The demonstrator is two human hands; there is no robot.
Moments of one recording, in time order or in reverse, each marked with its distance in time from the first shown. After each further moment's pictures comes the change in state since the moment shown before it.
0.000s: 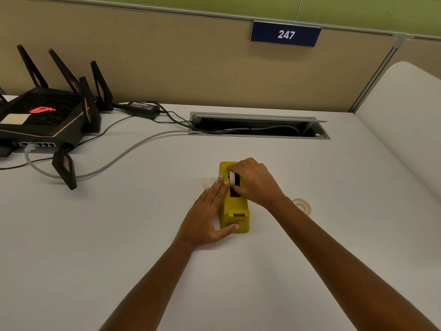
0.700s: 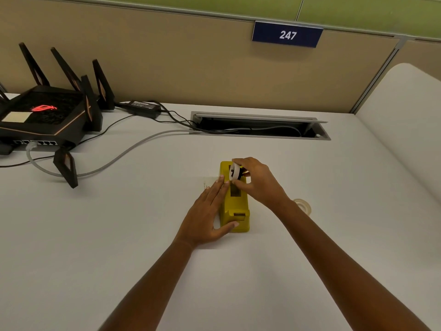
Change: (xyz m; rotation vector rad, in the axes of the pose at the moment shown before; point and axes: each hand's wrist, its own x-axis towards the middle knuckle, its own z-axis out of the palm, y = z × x) left_hand 0.001 0.000 -0.001 -0.013 -0.004 0.021; right_hand -0.005 -0.004 -0.006 0.421 0.112 0.113
